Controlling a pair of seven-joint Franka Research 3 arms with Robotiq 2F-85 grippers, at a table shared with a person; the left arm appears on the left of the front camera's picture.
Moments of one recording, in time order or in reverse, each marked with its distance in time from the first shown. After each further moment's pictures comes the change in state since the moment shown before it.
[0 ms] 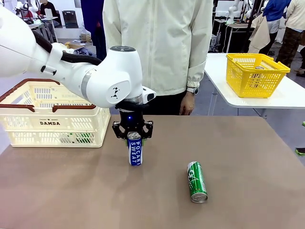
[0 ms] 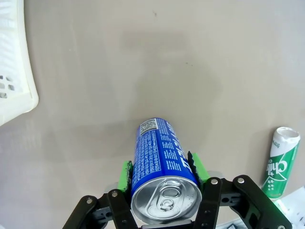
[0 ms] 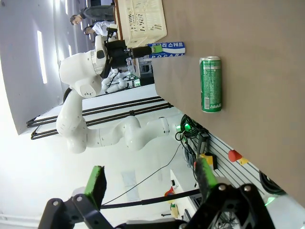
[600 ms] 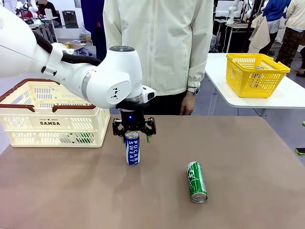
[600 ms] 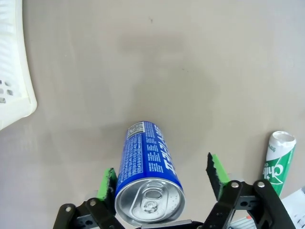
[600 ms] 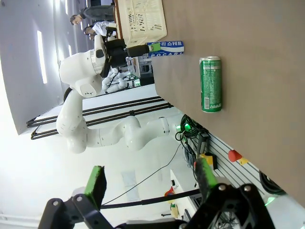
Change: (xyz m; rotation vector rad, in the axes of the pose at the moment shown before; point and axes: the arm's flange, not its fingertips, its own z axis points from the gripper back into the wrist) left arm 0.003 0.000 0.000 -0.015 -0.017 0.005; right arm 0.000 0.000 0.000 0.000 0.000 0.000
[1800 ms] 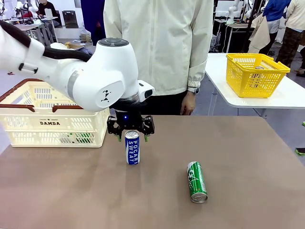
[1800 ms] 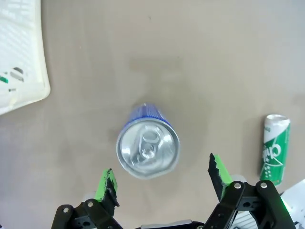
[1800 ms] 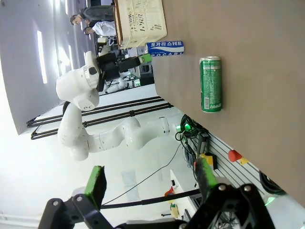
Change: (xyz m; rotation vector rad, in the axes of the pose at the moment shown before) left arm -0.038 0.002 0.031 0.007 -0.091 -0.030; right arm 0.000 0.000 0.000 0.000 0.000 0.000
